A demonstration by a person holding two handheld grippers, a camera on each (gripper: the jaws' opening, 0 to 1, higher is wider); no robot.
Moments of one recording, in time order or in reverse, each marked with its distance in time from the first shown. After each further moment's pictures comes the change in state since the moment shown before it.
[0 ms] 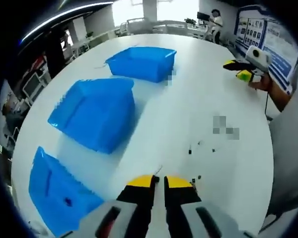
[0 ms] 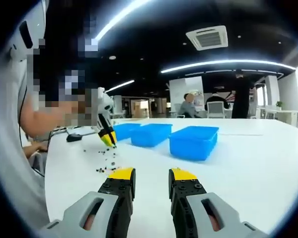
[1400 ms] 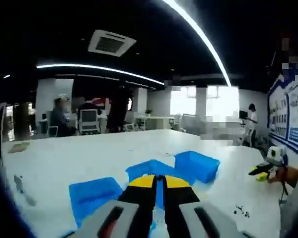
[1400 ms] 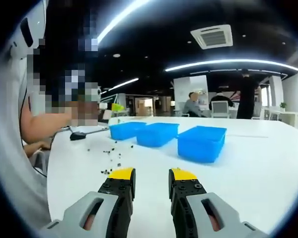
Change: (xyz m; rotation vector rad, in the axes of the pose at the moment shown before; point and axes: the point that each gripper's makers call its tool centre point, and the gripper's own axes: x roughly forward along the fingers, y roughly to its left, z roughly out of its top) left arm -0.139 0.126 0.013 -0.464 -0.945 0.474; right arm 0.013 0.023 0.007 -0.025 0.018 0.045
